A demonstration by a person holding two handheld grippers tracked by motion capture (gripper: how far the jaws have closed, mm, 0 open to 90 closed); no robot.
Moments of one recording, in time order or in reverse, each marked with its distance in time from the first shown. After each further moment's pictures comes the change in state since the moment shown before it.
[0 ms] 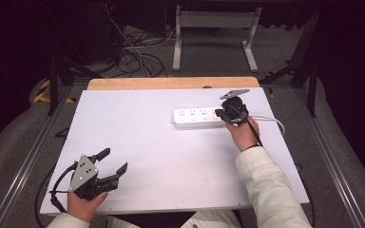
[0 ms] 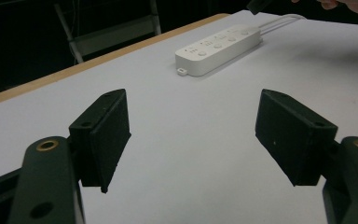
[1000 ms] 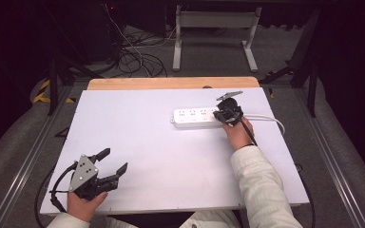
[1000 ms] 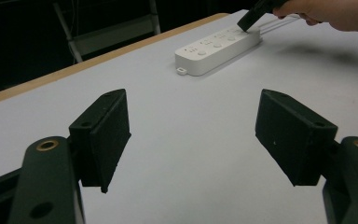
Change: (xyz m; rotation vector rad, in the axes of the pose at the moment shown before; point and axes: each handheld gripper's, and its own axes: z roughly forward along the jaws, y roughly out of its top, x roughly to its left) left arm 0.001 0.000 0.000 0.001 -0.003 -0.003; right arm -0.007 -0.008 0.037 0.058 -0.037 0.045
